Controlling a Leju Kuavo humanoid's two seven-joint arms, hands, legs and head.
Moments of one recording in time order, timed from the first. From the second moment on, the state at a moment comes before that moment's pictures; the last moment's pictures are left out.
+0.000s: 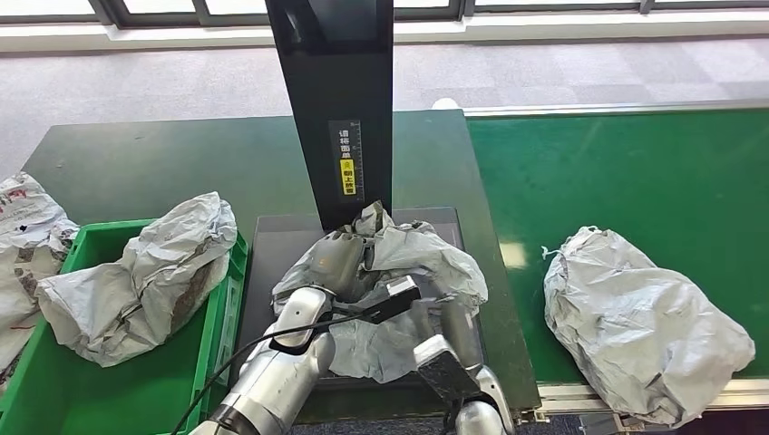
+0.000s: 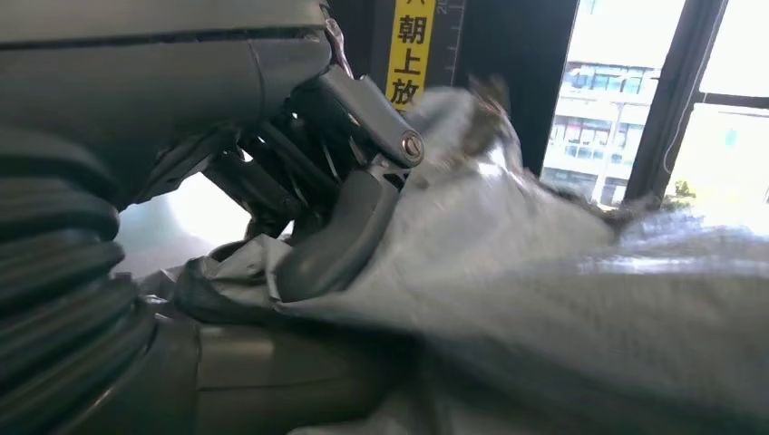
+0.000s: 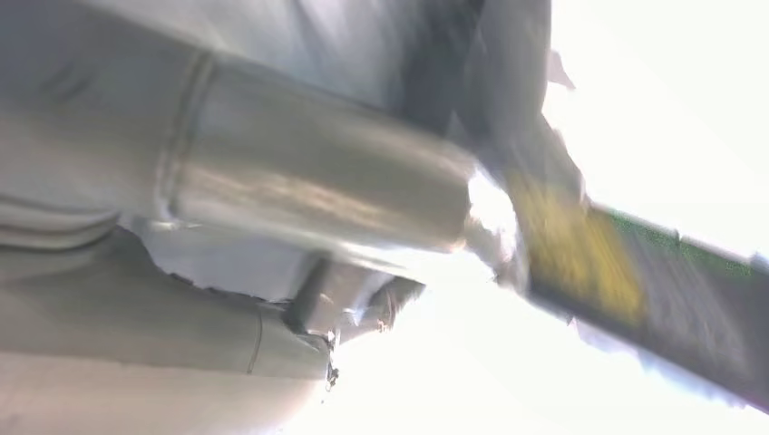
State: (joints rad) left arm -0.42 -0.35 -0.14 -0.76 -1.48 0.40 -0.02; right arm -0.02 0.19 0.34 -1.31 0.56 -0.38 -0.69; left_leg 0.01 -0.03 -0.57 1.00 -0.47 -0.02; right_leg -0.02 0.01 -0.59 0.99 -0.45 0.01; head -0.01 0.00
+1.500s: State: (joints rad) left arm -0.19 -0.30 0.05 -1.93 -1.23 0.70 -0.20; right arm 0.10 0.28 -0.07 -2.31 0.50 -0.70 -0.69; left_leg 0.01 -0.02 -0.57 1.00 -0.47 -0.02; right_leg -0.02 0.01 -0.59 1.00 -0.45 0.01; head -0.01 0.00
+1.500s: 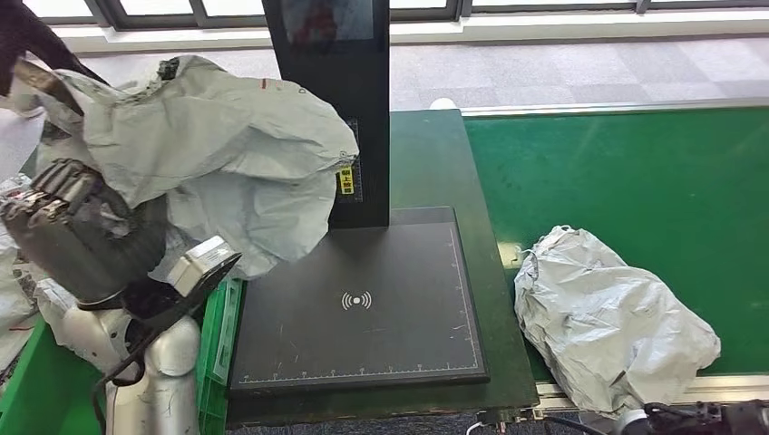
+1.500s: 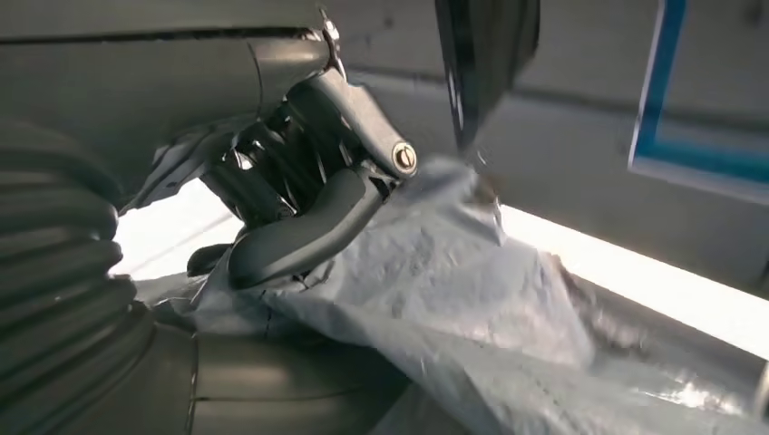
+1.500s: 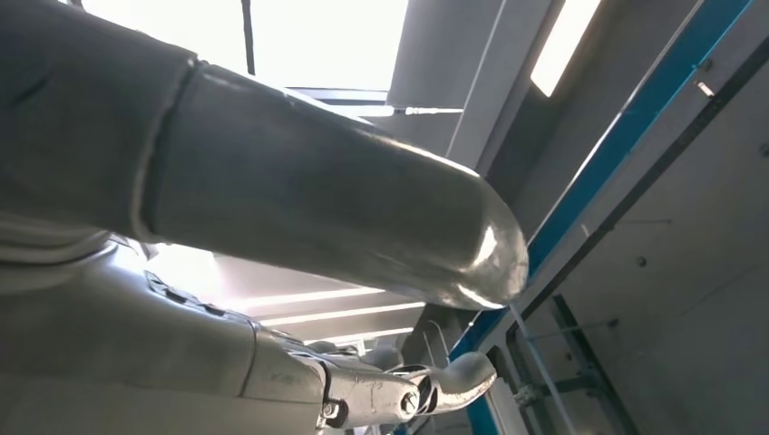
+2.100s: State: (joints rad) left arm -0.12 -0.30 0.31 -2.07 -1.15 0.70 -0.17; right arm 0.10 0.28 -0.11 -2.27 0.49 -0.70 -0.70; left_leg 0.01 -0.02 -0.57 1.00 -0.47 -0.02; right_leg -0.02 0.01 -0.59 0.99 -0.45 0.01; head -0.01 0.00
